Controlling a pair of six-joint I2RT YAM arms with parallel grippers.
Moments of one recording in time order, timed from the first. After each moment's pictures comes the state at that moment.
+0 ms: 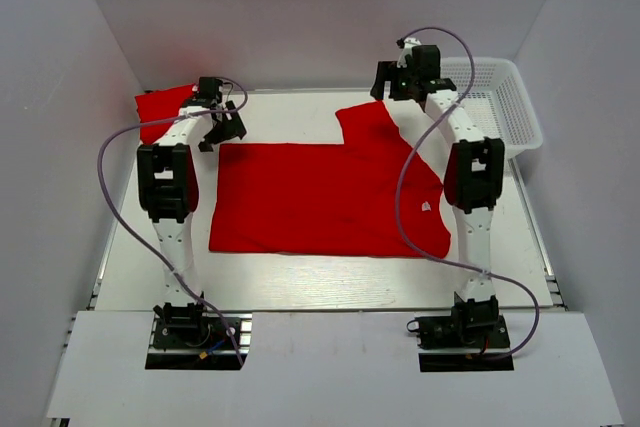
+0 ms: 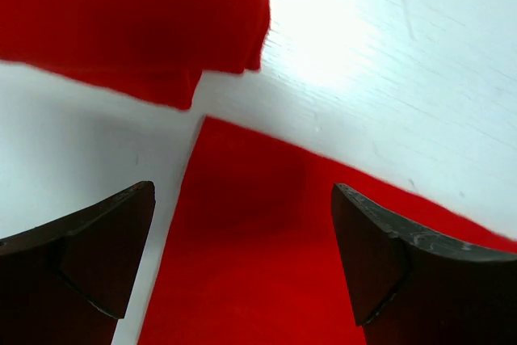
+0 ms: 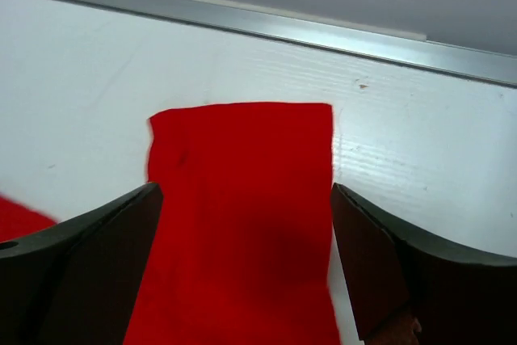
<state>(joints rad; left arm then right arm) -0.04 2.20 1.81 -0.61 -0.14 -0.42 0.18 2.34 2.14 -0.37 -0.28 0.11</state>
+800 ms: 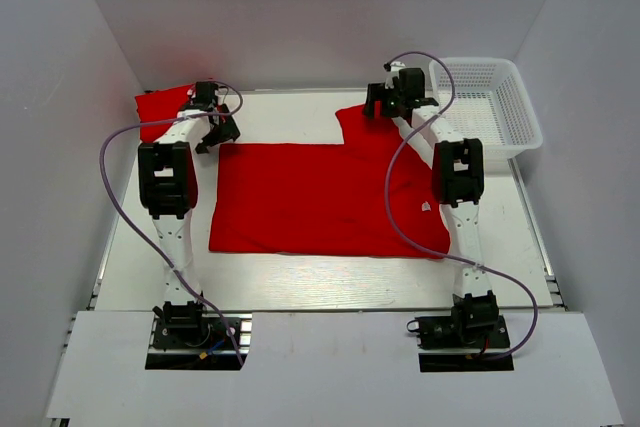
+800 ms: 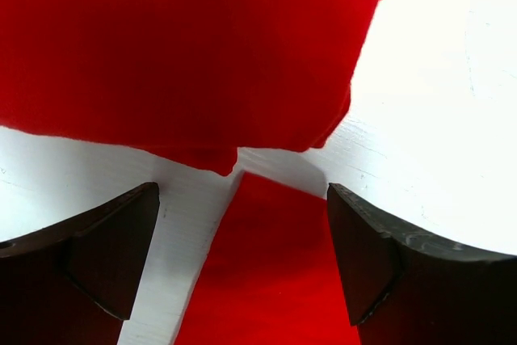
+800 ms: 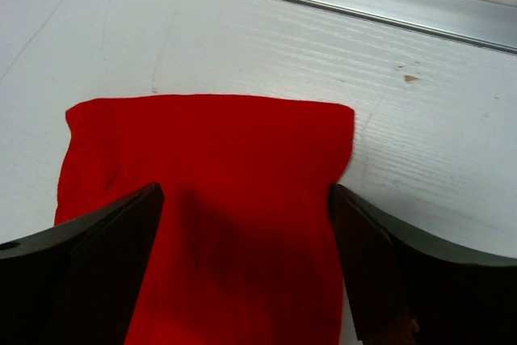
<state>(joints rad) -0.01 2.30 1.84 -0.55 -0.17 -0.42 0.19 2.64 2.27 -0.23 -0.31 0.07</state>
